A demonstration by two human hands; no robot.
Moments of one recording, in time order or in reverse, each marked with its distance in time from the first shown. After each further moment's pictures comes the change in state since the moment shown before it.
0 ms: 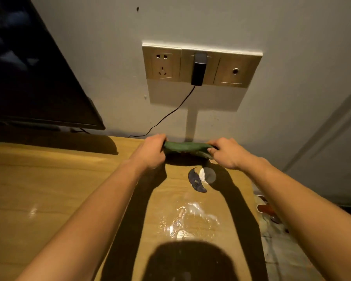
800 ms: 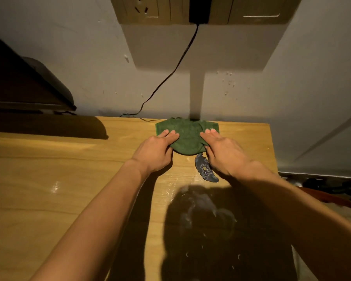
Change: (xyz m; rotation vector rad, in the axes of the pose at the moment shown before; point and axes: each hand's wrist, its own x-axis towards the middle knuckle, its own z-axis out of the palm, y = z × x) left_hand 0.025 -0.039 0.094 0.136 -0.105 0.116; right_hand 0.055 0.056 0.119 -0.138 0.113 -0.188
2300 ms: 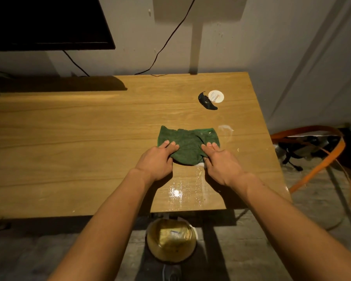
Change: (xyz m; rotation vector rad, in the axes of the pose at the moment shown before) left_hand -0.257 0.007 0.054 -0.077 -0.136 0.029; right_hand -0.237 -0.164 0.081 0.006 -0.073 0.259
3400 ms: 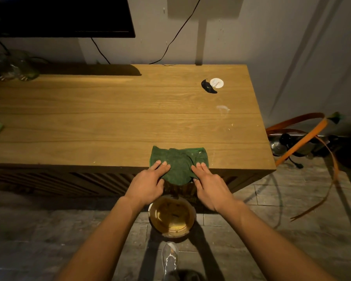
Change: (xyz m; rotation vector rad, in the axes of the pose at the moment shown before) left_hand -0.185 0.018 0.068 -0.099 0.049 -0.087; right_hand -0.160 -0.038 0.081 0.224 0.023 -0.090
